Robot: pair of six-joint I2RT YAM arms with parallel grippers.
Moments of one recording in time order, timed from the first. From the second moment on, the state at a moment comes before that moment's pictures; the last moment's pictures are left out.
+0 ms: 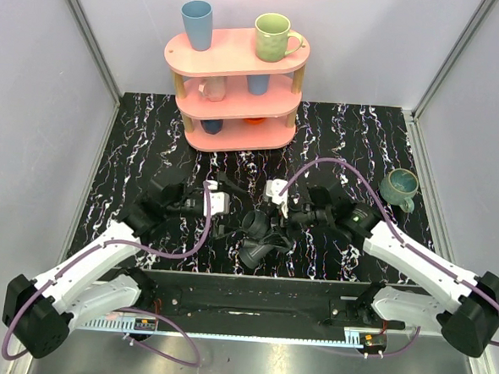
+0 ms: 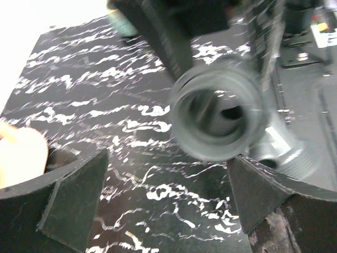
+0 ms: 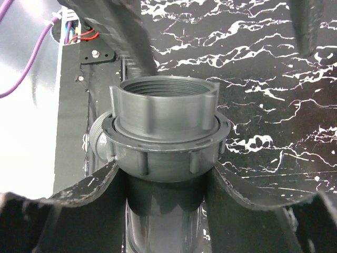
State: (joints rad) left arm -0.60 0.94 0.70 -0.07 0.87 0.52; right arm 0.80 1.13 0.90 -0.34 -0.67 -0.28
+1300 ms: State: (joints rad) left arm -0.67 1.00 0.97 -0.36 0.49 -0.38; right arm 0.81 1.12 0.89 -0.32 -0.55 -0.25
